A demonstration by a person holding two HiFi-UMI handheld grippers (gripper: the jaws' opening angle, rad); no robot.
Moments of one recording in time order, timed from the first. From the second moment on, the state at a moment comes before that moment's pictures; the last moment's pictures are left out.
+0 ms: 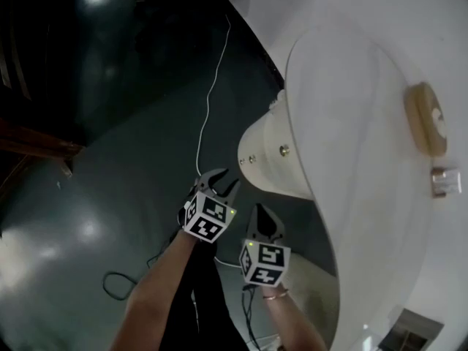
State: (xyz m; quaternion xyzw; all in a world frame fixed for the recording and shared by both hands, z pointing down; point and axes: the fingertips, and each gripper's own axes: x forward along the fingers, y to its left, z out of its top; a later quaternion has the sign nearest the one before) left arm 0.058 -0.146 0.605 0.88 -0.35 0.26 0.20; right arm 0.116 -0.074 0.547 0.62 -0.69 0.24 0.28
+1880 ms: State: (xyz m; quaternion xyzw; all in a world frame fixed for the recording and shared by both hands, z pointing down) left arm 0.099 -0.187 0.739 0.88 -0.25 0.36 0.19; right arm 0.167 -0.066 0.646 0.64 -0.63 0.28 0.34
